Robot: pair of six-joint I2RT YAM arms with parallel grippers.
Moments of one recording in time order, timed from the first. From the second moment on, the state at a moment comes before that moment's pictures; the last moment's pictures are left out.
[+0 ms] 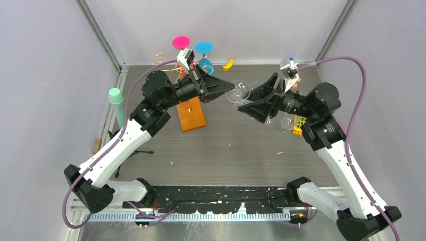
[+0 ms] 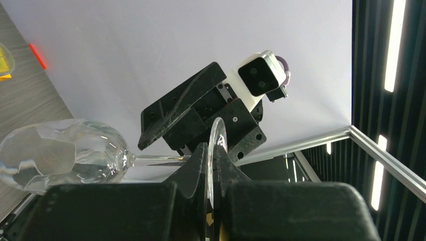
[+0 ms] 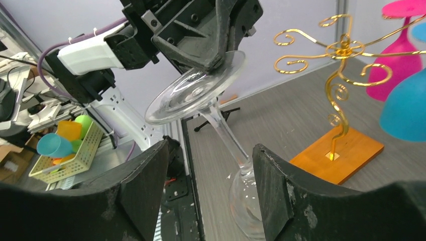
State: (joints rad) left arm -0.69 1.24 1.34 0.12 0.51 -1.42; right arm 0.37 0.93 1.14 0.04 -0.90 0.48
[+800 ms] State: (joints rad) left arm -0.70 1.18 1.30 0.09 0.43 -1.49; right arm 0.48 1.00 1.19 -0.03 -0.83 0.38
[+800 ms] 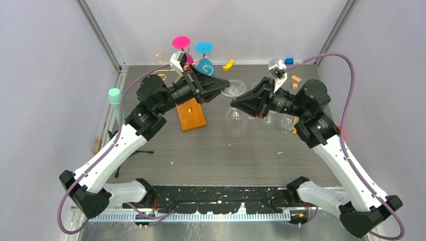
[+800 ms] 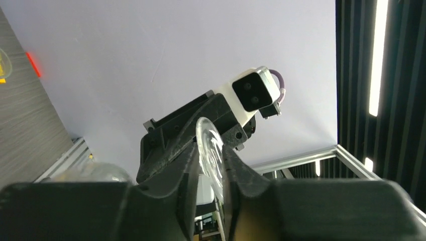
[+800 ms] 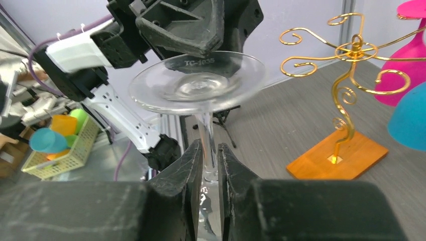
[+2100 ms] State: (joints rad) left arm -0.73 1.11 1.05 0.26 0.38 -1.37; right arm 0.50 0.83 0.81 0.33 0.21 1.12
